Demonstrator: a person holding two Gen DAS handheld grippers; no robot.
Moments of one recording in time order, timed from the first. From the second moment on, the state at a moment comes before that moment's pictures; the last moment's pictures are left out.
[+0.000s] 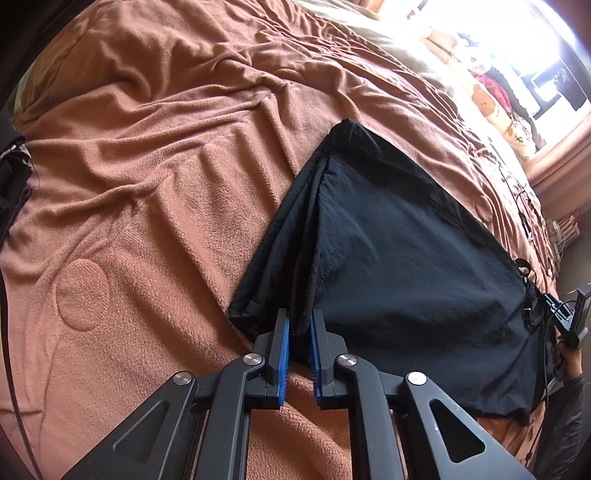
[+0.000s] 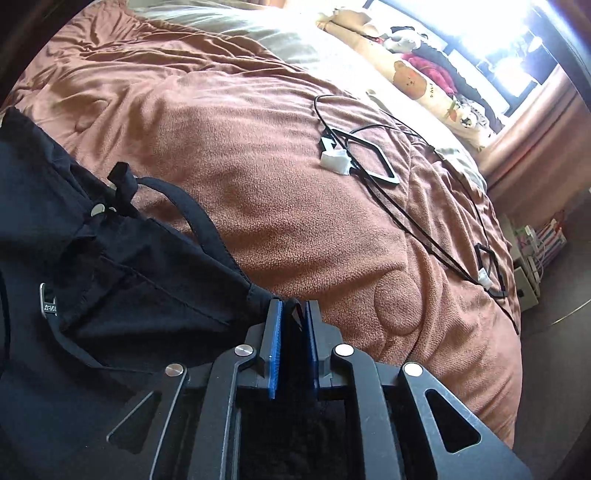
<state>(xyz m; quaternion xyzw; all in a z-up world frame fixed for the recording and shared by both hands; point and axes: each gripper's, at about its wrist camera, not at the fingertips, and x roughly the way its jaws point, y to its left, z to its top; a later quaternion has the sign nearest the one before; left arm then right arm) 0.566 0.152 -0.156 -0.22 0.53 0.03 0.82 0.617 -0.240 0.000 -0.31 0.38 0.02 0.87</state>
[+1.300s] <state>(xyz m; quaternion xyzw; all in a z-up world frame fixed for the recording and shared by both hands) 0.560 0.184 -0.176 -0.27 0.52 0.01 0.81 0.299 -0.370 0.015 0.09 0.39 -0.01 0.92</state>
